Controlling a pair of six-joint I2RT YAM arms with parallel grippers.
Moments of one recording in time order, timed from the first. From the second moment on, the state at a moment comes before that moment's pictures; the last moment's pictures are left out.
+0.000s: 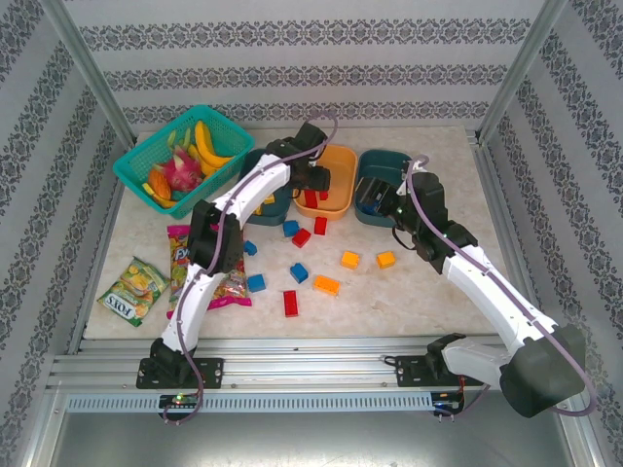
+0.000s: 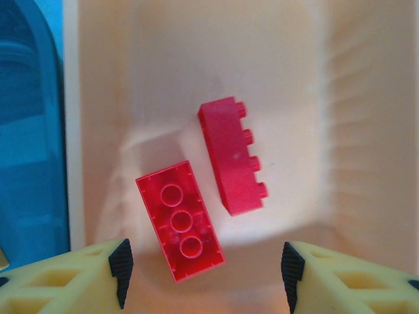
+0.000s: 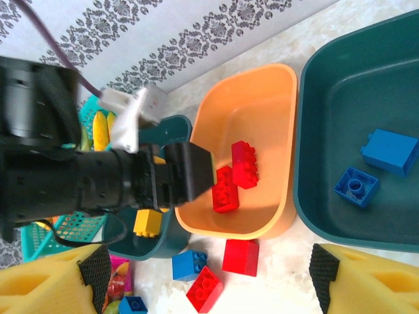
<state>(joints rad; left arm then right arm) -0.50 2.40 2.32 -0.96 0.00 -0.40 0.36 1.14 0.90 -0.20 -0.07 0.70</state>
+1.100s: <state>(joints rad) -0.48 0.71 0.80 -0.81 0.07 -0.82 0.89 1.88 1.33 -0.70 -0.06 0.38</state>
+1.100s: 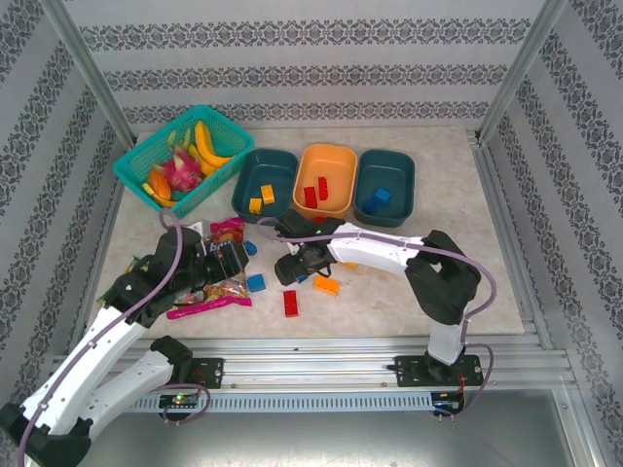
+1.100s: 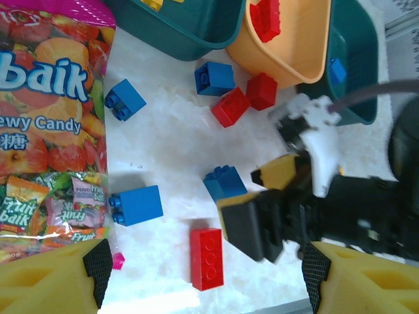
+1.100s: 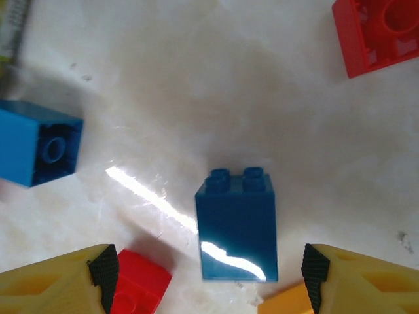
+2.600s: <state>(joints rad) -0.64 1.43 1.25 -0.38 0.32 -0.78 0.23 1.91 1.56 -0.90 0.06 0.37</state>
